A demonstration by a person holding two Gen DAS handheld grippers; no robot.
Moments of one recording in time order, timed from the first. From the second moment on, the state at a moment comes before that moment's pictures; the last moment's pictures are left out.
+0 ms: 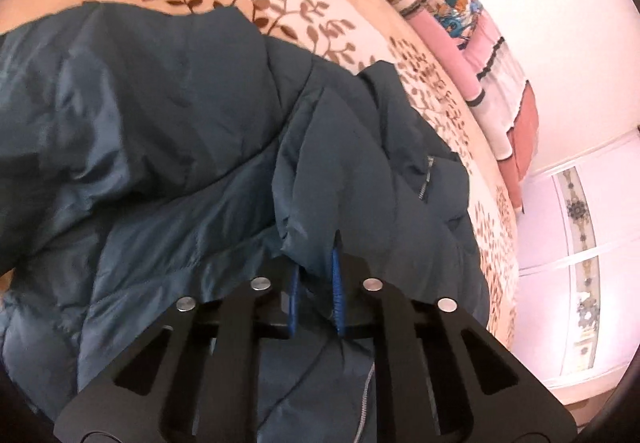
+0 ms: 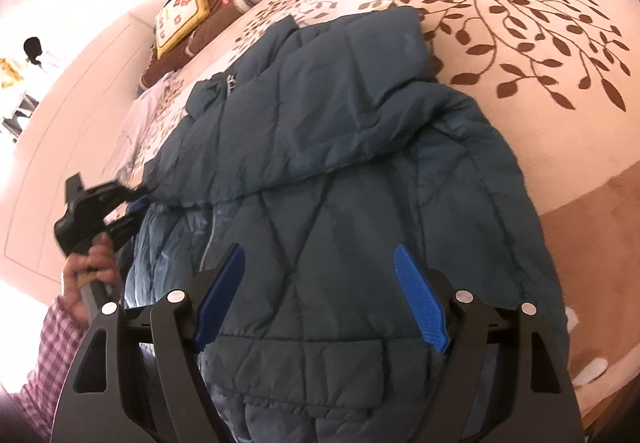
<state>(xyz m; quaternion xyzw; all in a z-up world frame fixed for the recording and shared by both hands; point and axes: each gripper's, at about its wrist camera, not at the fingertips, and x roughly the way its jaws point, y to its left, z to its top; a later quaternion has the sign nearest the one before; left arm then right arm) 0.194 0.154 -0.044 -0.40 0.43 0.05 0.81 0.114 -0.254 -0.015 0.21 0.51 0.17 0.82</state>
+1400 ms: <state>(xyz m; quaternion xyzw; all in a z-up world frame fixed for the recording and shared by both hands) -0.086 0.359 -0.081 -0.55 0.32 0.26 0.73 0.028 -0.138 0.020 0.01 0.50 0.29 0.82</state>
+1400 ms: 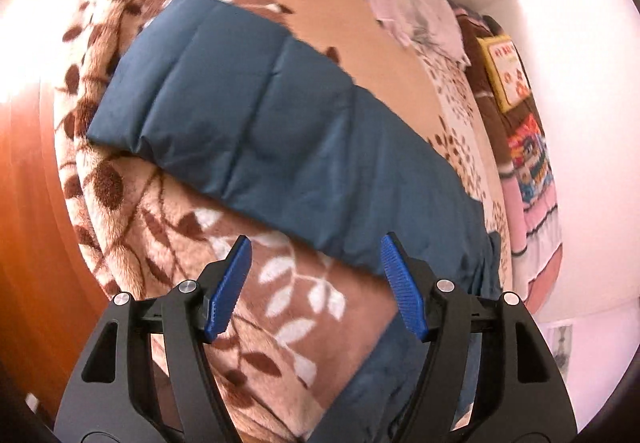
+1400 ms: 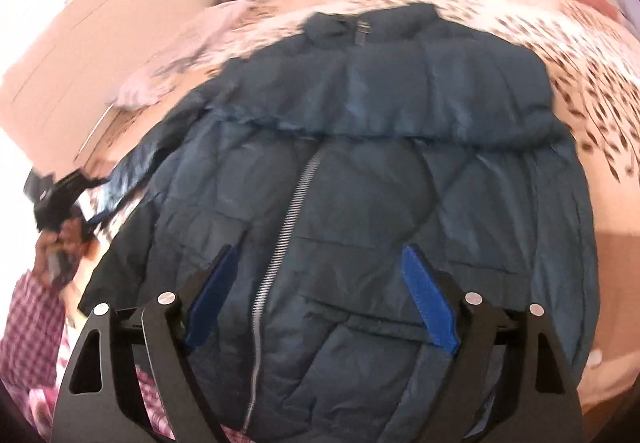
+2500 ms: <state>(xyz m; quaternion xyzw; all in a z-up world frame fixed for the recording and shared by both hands) -0.009 0.261 0.133 -0.23 0.23 0.15 0.93 0.061 -0.127 0.151 0.11 0.51 0.35 0.78</state>
